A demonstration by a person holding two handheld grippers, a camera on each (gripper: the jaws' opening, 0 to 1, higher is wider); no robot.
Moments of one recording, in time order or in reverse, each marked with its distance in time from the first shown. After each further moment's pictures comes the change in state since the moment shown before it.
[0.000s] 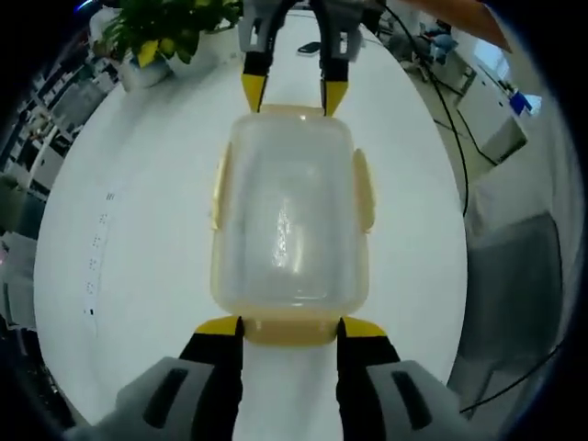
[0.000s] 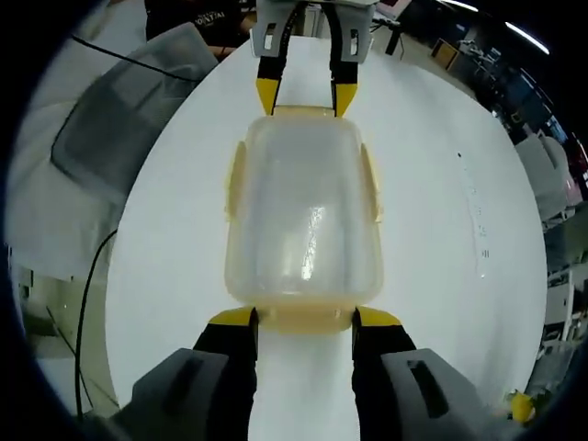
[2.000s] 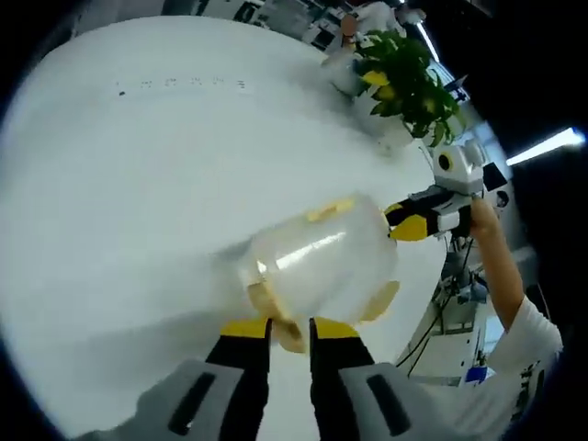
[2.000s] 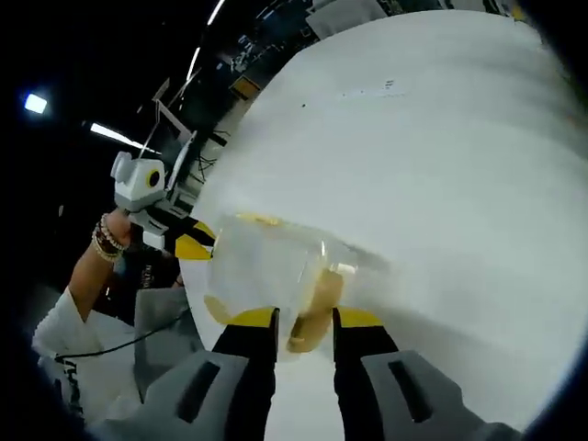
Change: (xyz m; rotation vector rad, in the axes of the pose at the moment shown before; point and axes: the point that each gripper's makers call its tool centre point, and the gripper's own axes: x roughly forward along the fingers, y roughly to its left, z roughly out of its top) left arm -0.002 -0.010 -0.001 -1.095 -0.280 -0.172; right arm 0.002 -0.001 -0.001 1.277 -0.474 0.218
